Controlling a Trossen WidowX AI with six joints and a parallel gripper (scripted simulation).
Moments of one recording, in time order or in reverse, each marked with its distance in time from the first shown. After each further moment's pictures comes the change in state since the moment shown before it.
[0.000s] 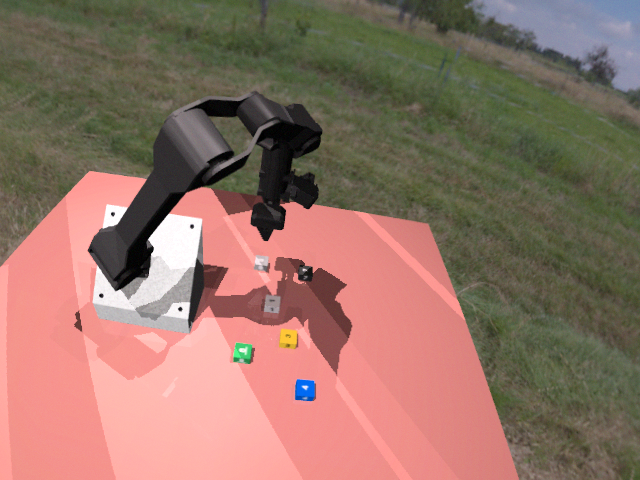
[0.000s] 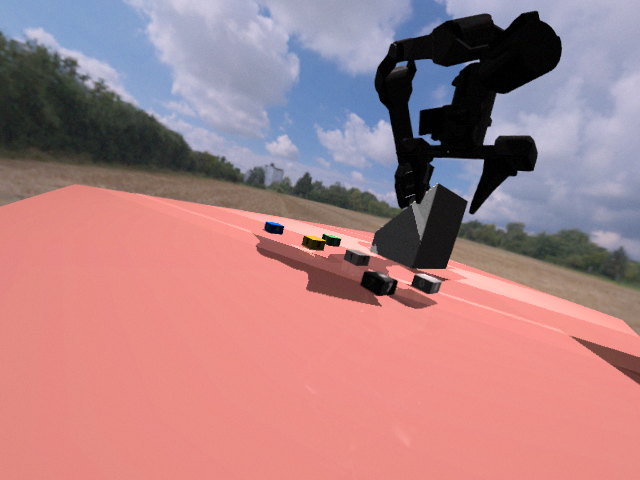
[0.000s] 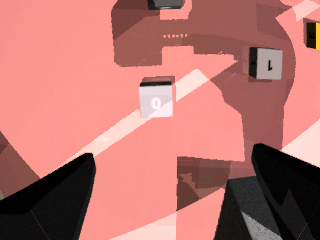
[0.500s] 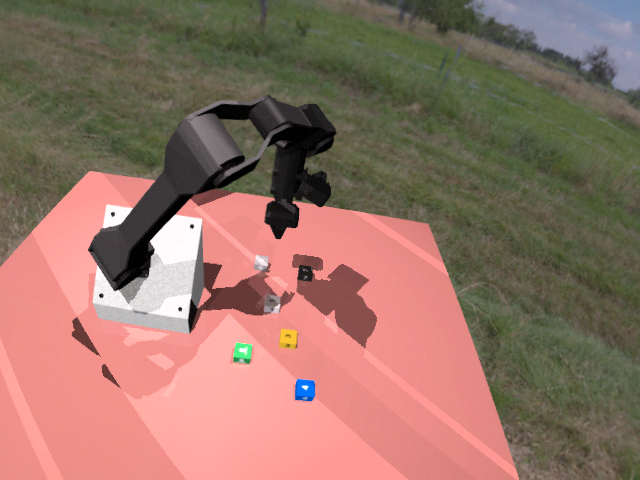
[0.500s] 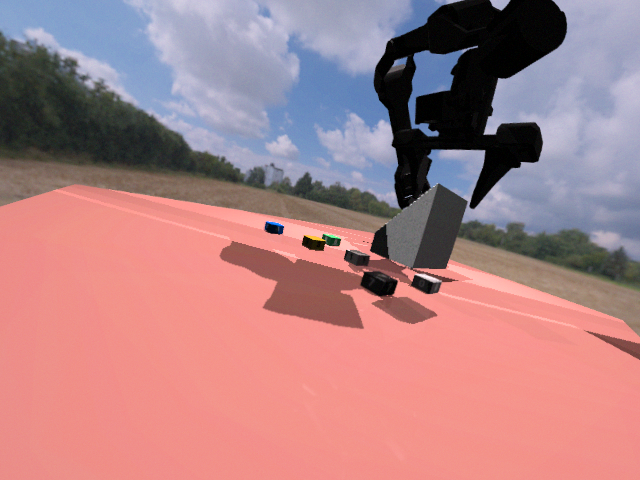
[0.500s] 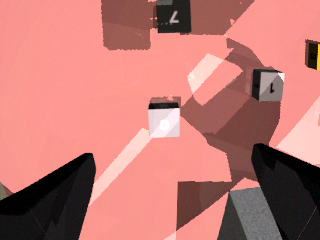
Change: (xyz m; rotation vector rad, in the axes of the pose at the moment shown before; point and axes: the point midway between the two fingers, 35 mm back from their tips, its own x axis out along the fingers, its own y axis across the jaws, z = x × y) arm -0.005 0.006 0.025 -0.002 -0.005 0.005
